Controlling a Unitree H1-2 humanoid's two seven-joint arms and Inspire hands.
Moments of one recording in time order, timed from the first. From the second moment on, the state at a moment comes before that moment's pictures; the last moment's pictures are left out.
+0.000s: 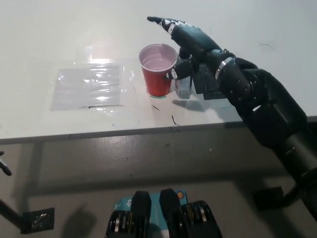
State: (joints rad) left_arm -0.13 0.67 0.22 -0.19 0.29 0.45 -0.61; right_arm -1.01 -0.20 0.46 0.61 -0.43 -0.07 0.16
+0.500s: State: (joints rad) left_arm -0.18 0.65 0.24 -0.19 0.35 0.45 -0.66; right_arm -0.97 -0.18 0.46 0.69 -0.46 -0.20 0.09
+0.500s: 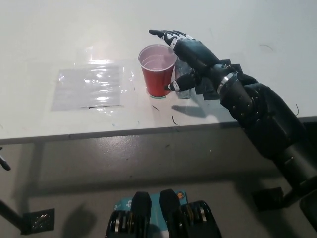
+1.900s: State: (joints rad) left_arm -0.26 0.65 0.27 -0.19 0.40 0.45 -0.70; right_arm -0.98 -0.24 0.60 0.68 -0.70 -0.14 0.04
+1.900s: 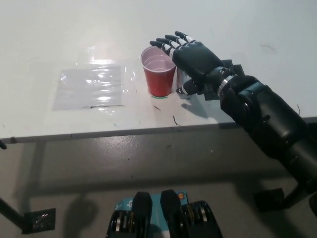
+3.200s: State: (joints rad) left_arm -0.32 0.65 0.28 -0.18 0.44 0.45 -0.75; right_arm -0.95 -0.20 0.56 0.72 -0.70 -0.16 -0.08
